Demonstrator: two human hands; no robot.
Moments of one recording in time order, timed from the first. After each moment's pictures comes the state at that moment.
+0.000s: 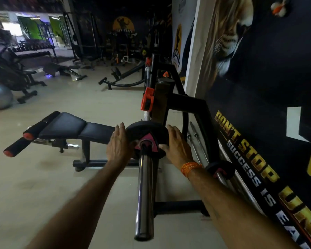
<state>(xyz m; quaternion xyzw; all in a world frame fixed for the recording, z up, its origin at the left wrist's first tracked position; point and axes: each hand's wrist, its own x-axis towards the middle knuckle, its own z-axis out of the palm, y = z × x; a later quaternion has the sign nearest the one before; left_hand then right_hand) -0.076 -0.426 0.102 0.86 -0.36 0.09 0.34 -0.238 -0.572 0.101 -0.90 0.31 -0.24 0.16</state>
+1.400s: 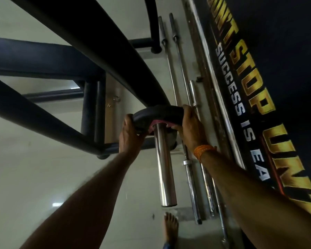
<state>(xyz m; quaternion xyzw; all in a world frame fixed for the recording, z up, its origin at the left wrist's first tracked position) -0.307 -0.903 -0.291 0.86 -0.33 -0.18 0.34 -0.455 -1.057 -0.295 -0.87 0.41 -0.12 0.25</state>
